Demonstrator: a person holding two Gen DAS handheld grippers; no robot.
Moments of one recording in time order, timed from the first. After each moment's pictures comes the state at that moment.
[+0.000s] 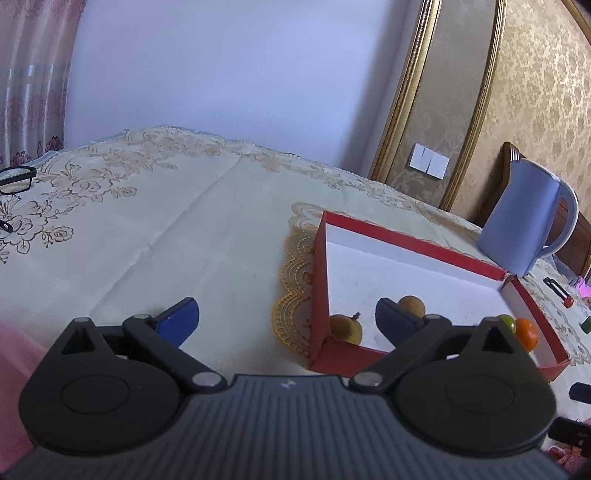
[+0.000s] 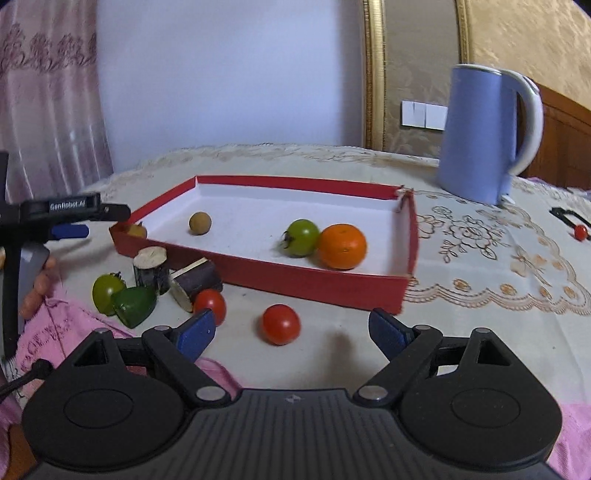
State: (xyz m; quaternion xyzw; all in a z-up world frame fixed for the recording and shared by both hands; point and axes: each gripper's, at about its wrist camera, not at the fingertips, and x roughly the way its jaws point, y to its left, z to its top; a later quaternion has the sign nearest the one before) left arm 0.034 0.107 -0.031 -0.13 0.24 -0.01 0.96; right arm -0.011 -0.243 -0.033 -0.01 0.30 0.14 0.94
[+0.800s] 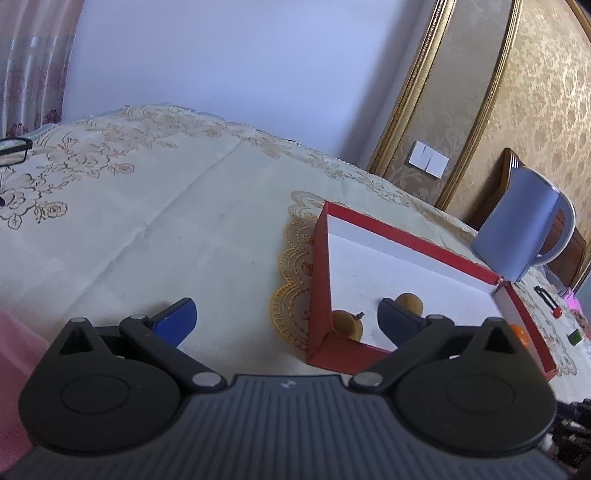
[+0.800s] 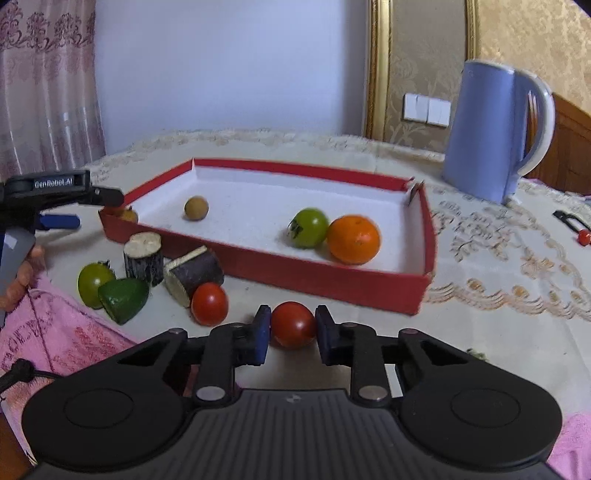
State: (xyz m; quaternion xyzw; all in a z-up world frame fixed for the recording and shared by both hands) left arm 0.039 0.116 -0.034 -0.17 0.26 -0.02 0.95; right arm -0.003 -0.230 -0.040 -0.03 0.31 0.13 0.94
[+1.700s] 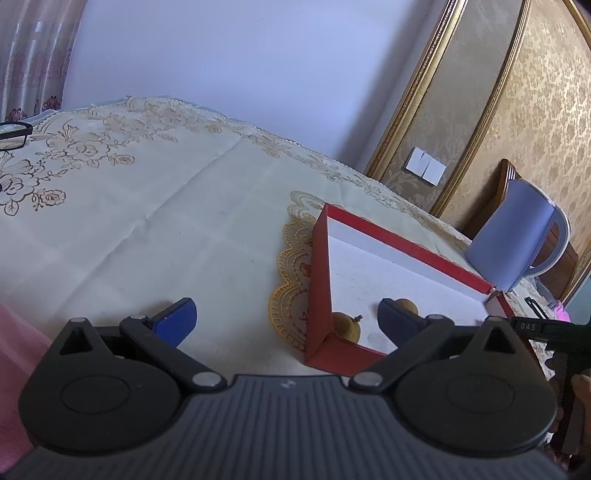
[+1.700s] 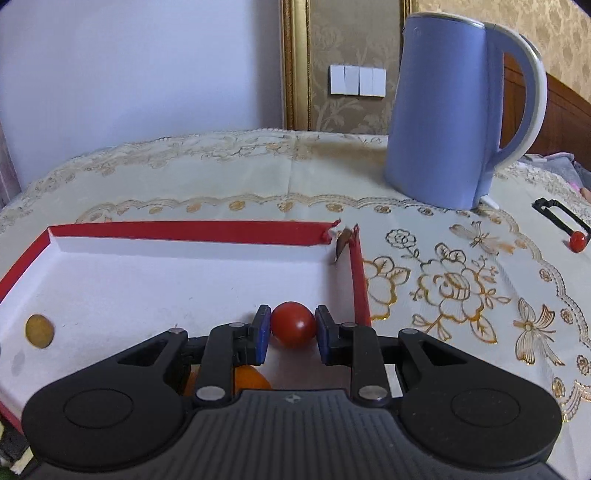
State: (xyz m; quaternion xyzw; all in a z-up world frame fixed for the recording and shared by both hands) left arm 0.040 0.122 -0.036 -0.19 0.26 -0.03 0.95; right arm 0.154 -0.261 -0.043 0.02 0.35 0.02 0.94
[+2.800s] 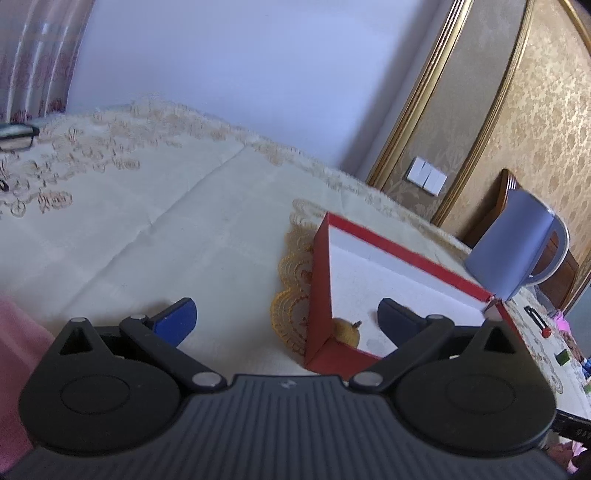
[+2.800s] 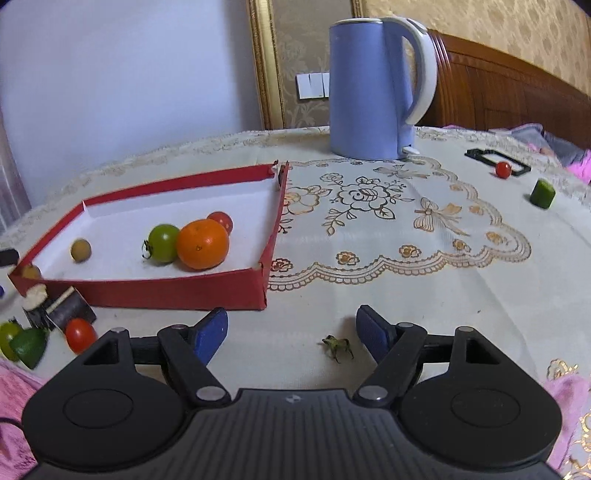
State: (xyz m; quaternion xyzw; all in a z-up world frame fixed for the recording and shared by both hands) left arm 0.031 0.123 -0.035 -0.20 0.24 -0.02 0.95; right arm 0.011 -0.313 -0.049 0.07 0.33 0.01 0.94
